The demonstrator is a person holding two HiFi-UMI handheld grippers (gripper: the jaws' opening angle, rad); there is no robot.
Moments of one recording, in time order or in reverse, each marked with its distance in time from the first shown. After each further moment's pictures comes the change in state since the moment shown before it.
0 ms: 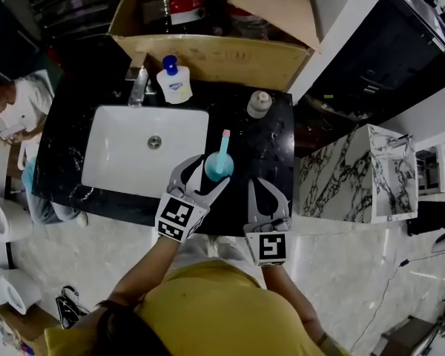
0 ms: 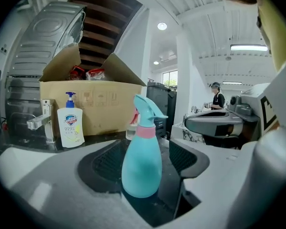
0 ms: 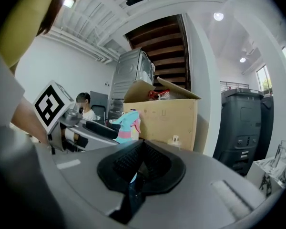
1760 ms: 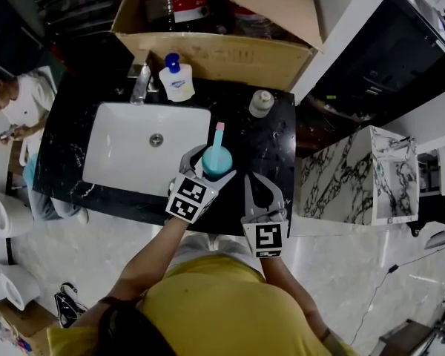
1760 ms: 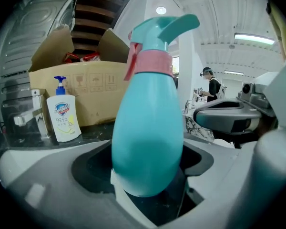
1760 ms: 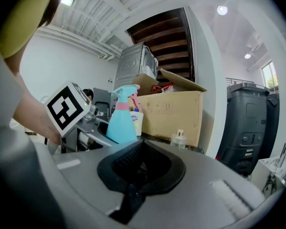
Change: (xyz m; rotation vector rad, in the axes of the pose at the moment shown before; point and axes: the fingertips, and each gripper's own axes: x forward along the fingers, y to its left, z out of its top) left arm 0.042 0.013 -0.035 0.029 0.166 0.001; right arm 0.018 0.003 -0.032 -0.019 0.050 0.050
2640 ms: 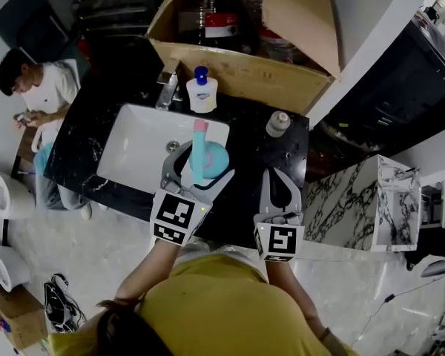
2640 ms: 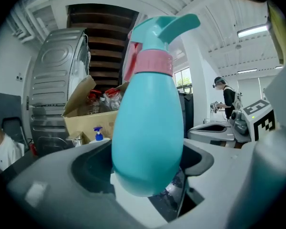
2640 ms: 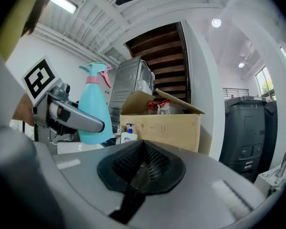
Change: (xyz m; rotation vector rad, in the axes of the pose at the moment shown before) left arm -0.114 0.031 0.112 0.034 -0.222 0.258; right arm 0.007 -0.024 0.079 -0.003 -0.150 -0.060
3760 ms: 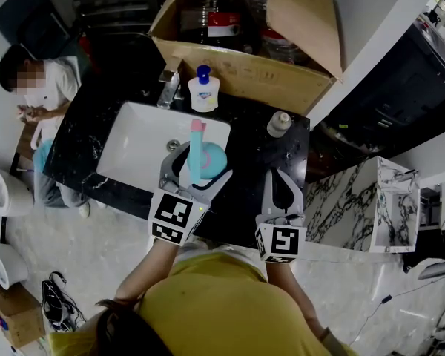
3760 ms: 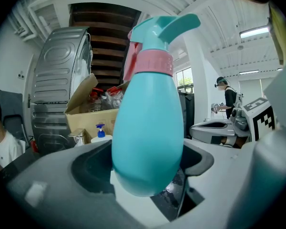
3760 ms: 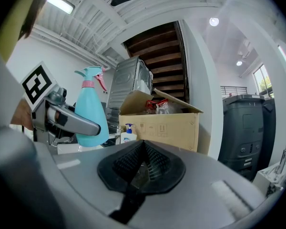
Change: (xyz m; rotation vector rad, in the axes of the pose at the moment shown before) left arm -0.005 0.005 -0.007 -0.019 0.011 0.008; right arm -0.003 -0.002 0.002 0.021 0.008 -0.012
